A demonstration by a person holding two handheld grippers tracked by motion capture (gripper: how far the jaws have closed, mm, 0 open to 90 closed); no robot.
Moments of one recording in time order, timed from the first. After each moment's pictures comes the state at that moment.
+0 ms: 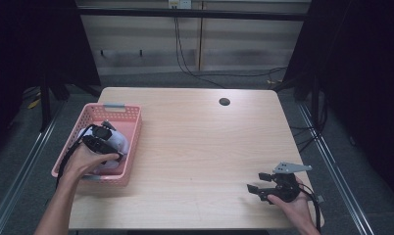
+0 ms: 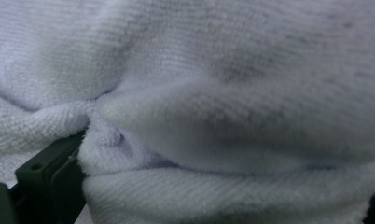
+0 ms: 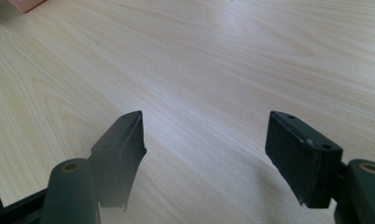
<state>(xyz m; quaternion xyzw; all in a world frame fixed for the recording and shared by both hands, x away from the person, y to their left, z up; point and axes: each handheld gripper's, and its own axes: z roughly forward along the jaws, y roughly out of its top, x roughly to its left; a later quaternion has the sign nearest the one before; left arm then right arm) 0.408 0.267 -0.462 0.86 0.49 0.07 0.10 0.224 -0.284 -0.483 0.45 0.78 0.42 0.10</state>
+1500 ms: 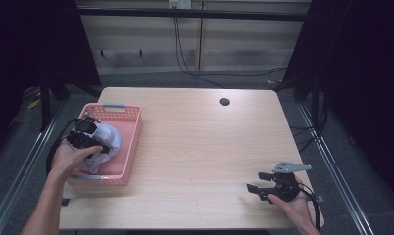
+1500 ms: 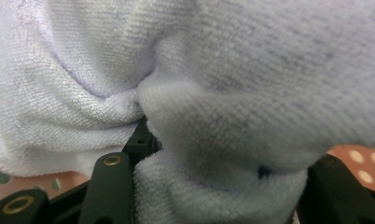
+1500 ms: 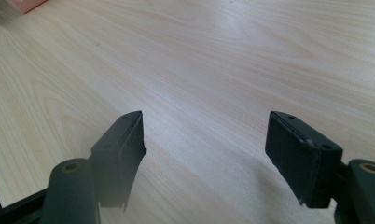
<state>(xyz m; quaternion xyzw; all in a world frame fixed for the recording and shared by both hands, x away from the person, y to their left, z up) 0.401 0.303 -0.423 0.84 0.50 0.06 0.18 0.225 -0.283 -0.483 0.45 0.78 0.42 0.10</state>
